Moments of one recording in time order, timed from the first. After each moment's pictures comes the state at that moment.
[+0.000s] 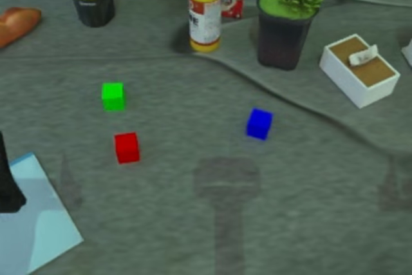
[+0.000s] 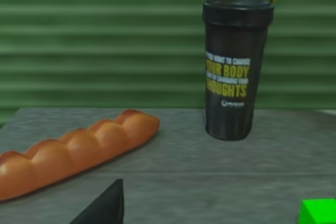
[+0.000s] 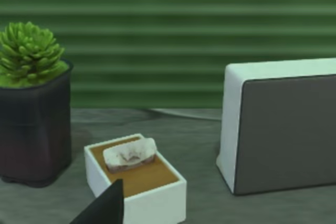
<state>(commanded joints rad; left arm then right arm) 0.00 0.00 0.00 0.00 0.00 0.00 0.00 0.00 0.00 0.00 0.00 0.00</state>
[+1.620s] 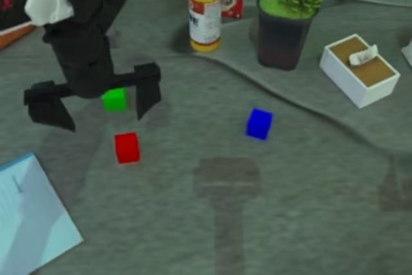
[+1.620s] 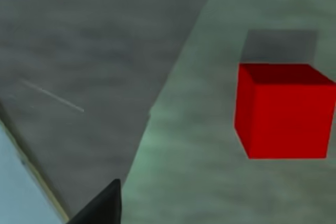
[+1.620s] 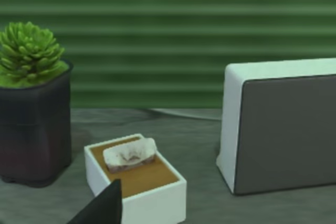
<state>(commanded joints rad) -0.36 1.94 1.49 -1.06 0.00 -0.53 0.00 0.00 0.00 0.00 0.00 0.00</state>
